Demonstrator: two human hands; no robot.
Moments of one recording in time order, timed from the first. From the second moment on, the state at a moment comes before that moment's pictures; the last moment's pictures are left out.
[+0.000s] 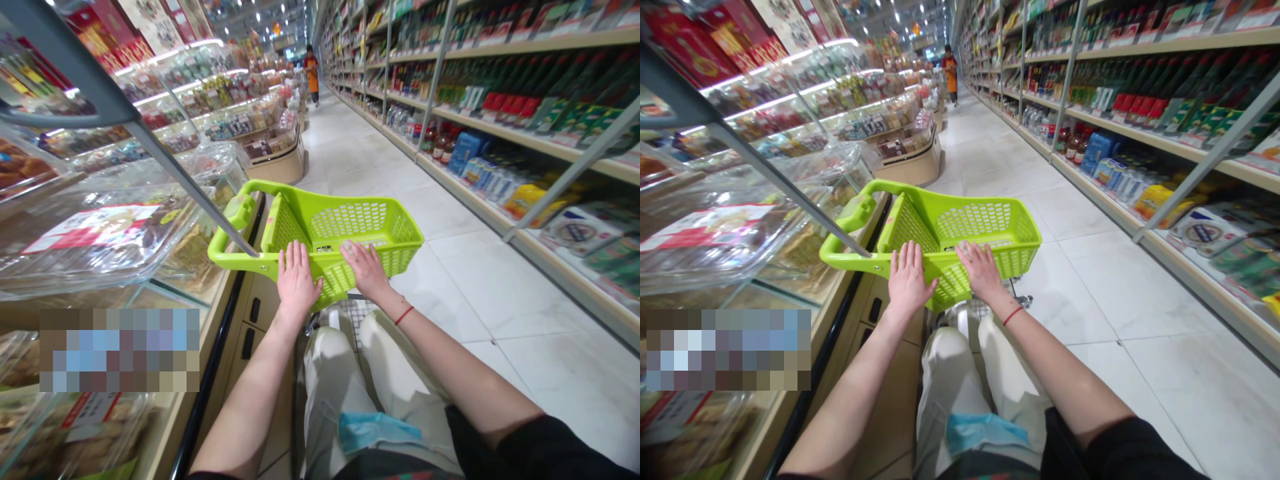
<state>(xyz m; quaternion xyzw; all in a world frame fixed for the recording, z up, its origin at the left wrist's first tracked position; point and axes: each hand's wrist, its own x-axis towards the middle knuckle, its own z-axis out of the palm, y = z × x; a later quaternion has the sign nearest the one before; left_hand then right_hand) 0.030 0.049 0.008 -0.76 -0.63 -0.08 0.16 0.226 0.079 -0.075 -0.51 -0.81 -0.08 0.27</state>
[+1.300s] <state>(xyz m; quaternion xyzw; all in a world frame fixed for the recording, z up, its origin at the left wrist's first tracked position) -0.019 0.038 0.021 -0.73 -0.64 -0.12 0.20 0.203 0.076 -0.061 -0.46 -0.83 0.01 0.30</state>
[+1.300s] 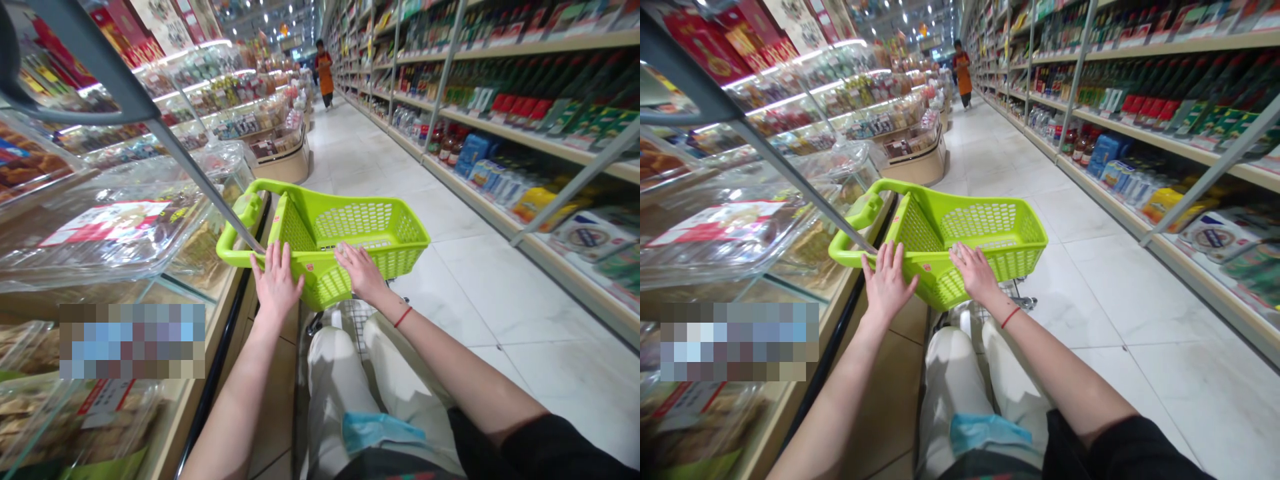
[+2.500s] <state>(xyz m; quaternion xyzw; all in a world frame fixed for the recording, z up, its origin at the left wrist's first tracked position) -0.028 0.042 0.019 -0.74 -0.61 -0.17 0.21 0.159 0.090 -0.046 -0.43 -0.83 0.05 0.34</state>
